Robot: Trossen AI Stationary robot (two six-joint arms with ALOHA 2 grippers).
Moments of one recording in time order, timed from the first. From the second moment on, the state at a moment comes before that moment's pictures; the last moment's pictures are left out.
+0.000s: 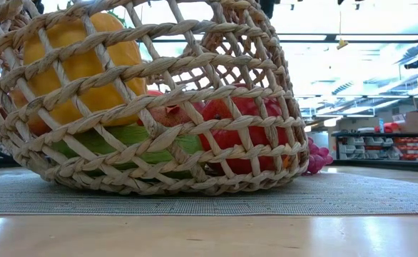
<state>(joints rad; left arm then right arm) -0.33 0.28 0.01 0.39 -0.27 0.12 -0.01 1.26 0.91 0.40 0.13 -0.08</state>
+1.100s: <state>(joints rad) -0.33 0.28 0.01 0.39 -0.27 0.12 -0.04 1.62 1.33 0.01 -0.03 -0.18</state>
